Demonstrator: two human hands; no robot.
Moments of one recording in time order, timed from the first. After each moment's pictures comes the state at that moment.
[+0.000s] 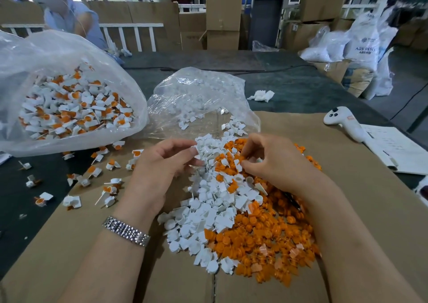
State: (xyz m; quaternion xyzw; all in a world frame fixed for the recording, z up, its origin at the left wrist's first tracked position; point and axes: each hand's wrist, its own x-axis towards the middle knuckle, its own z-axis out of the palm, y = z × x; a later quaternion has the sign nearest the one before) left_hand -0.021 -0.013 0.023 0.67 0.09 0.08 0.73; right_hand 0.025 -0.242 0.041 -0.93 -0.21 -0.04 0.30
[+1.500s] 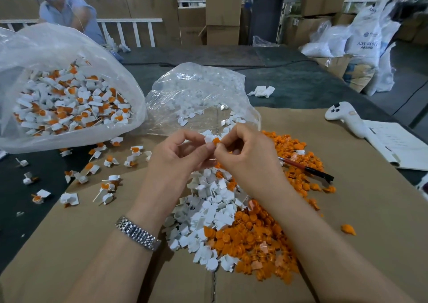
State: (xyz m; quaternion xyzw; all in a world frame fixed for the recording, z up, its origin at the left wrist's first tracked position) left_hand -0.028 -0.034 0.023 0.65 -0.03 0.09 0.75; right_hand 0.002 -0.190 0.032 -0.86 -0.16 -0.16 0.46
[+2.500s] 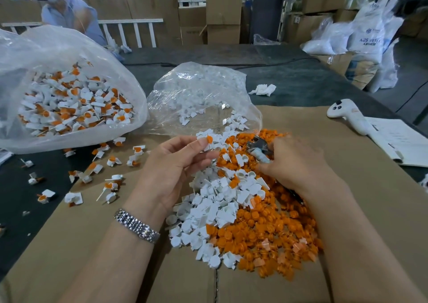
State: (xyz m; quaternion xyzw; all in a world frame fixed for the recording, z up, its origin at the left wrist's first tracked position) left_hand -0.019 -0.029 0.024 0.54 0.06 0.01 0.84; right_hand 0.018 -0.244 0.041 -1.00 -0.01 0.02 0.07
